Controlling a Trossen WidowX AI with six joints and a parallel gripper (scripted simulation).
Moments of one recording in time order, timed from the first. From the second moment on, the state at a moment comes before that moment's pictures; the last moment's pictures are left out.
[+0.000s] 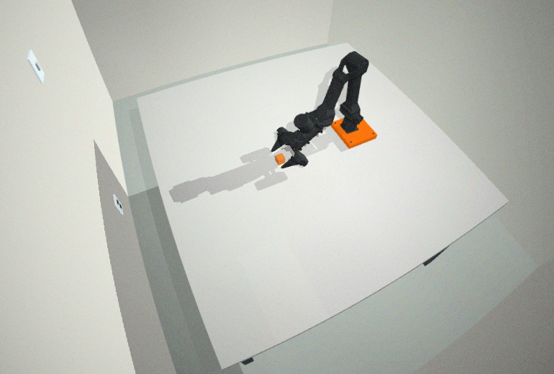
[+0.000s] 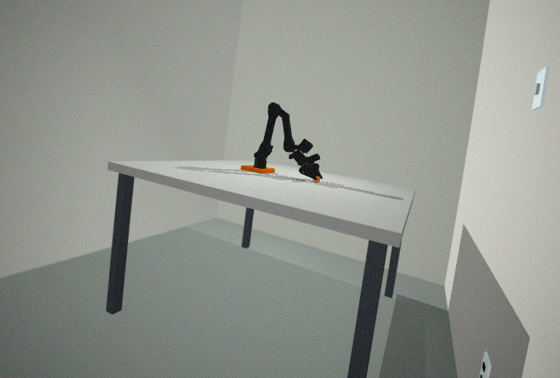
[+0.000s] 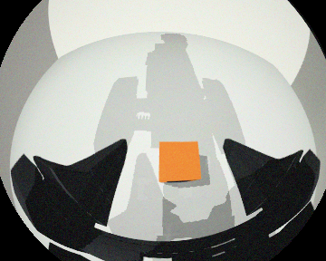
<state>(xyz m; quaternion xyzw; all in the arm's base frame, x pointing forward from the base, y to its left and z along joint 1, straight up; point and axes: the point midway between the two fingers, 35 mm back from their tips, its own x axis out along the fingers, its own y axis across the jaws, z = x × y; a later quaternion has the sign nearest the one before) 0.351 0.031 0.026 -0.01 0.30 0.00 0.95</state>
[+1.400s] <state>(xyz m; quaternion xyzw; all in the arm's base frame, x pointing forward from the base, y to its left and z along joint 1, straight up) 0.359 0.031 0.118 -0.01 0.67 0.00 0.74</state>
